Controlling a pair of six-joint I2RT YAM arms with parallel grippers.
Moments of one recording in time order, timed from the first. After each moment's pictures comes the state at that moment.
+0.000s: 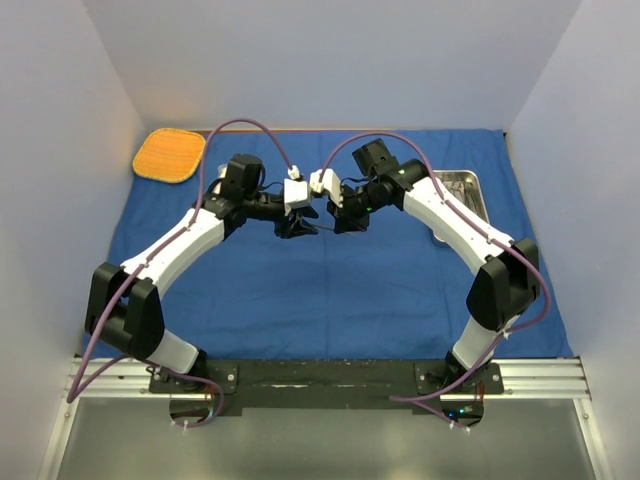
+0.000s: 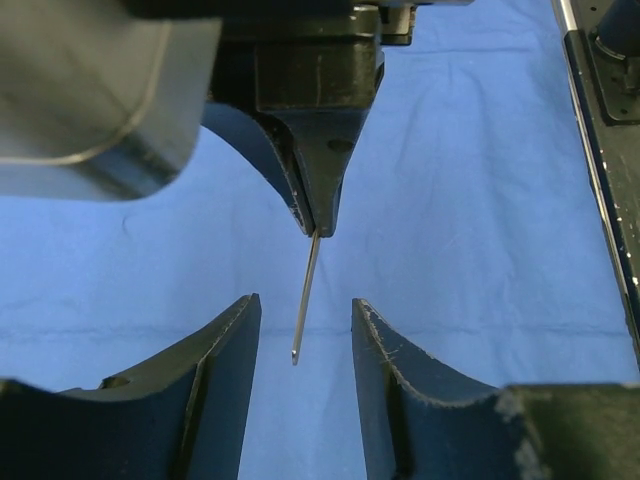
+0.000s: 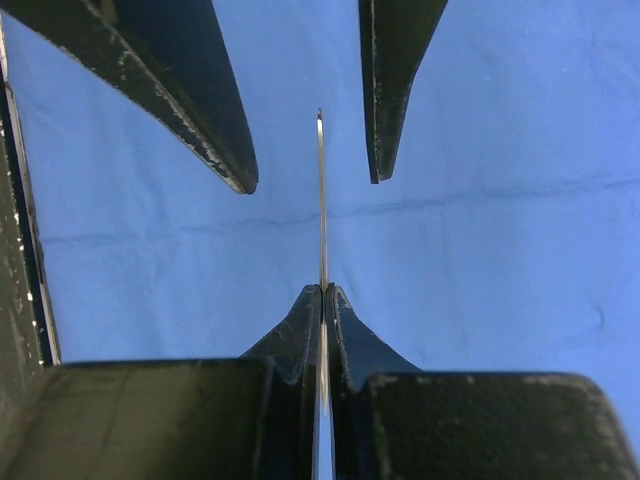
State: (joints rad) left arm -0.42 1.50 1.15 -0.28 0.96 0.64; right arm 0.57 1.73 1.60 -0.91 -0.57 -0.74
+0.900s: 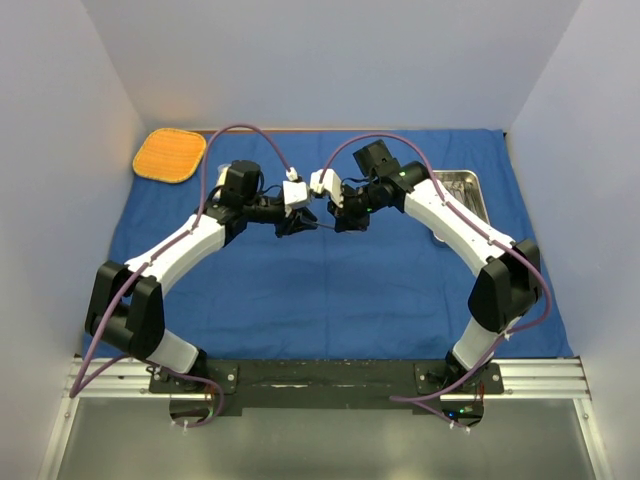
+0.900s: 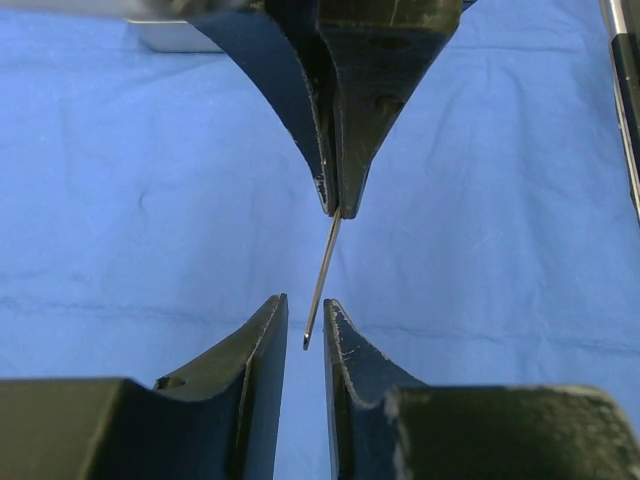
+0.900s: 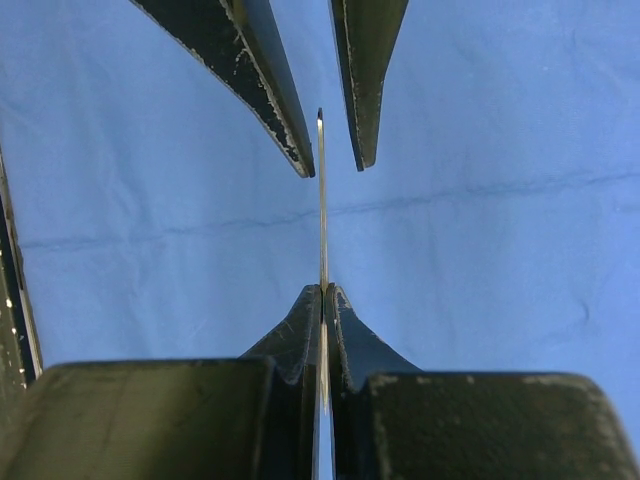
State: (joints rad) left arm -0.41 1.50 1.06 -0.12 0.91 0.56; right arm 0.57 1.71 1.57 -0.87 -0.54 -0.74
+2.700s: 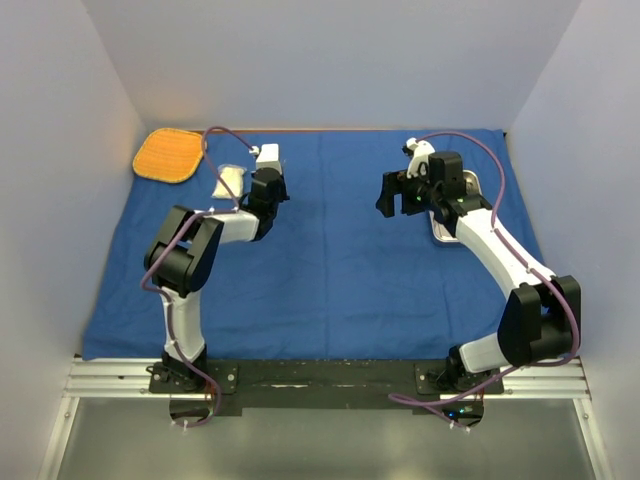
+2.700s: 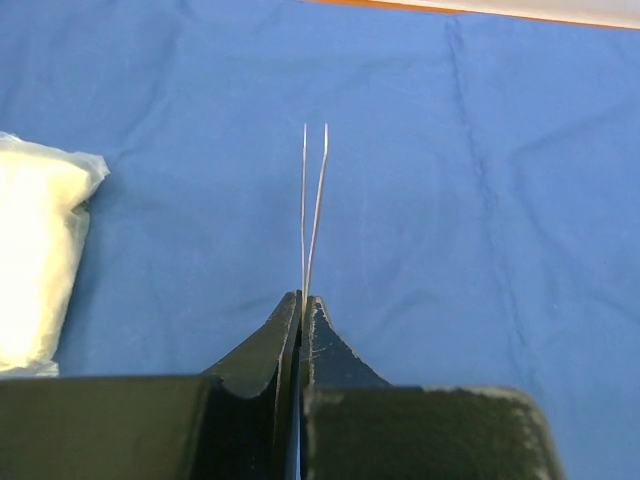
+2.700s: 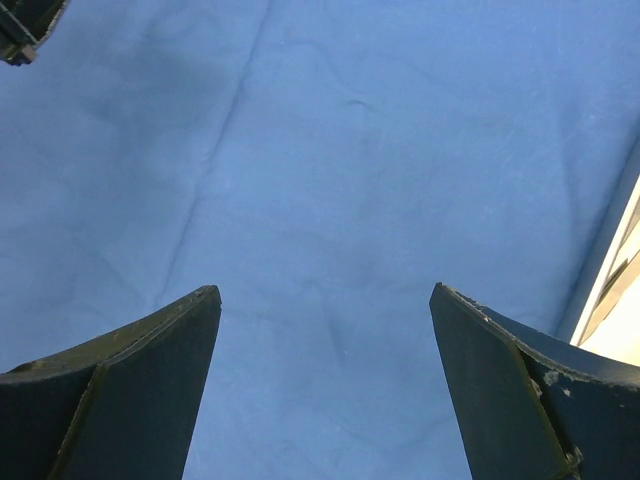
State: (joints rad) left arm -0.41 1.99 1.10 0.56 -0.36 -0.24; right arm 0.24 1.44 1.12 -0.31 -0.24 0.08
